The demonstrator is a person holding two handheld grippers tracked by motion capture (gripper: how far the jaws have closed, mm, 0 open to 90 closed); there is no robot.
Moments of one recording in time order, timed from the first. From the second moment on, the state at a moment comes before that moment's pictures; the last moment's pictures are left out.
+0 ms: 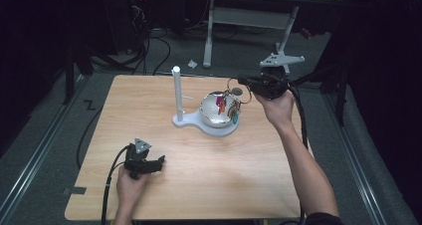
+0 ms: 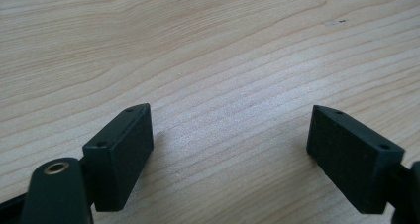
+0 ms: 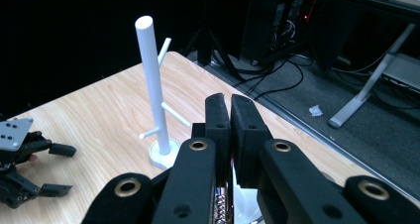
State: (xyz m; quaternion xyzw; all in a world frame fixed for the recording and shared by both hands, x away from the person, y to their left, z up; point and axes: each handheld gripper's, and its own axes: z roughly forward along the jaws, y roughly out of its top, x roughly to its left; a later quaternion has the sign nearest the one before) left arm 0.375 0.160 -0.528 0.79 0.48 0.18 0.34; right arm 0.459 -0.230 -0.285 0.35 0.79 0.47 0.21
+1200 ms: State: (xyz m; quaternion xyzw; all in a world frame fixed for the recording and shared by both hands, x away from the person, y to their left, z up) left arm 0.375 0.160 -0.528 0.79 0.48 0.18 0.34; right arm 0.502 -0.199 -0.332 0.37 0.80 0.43 0.19
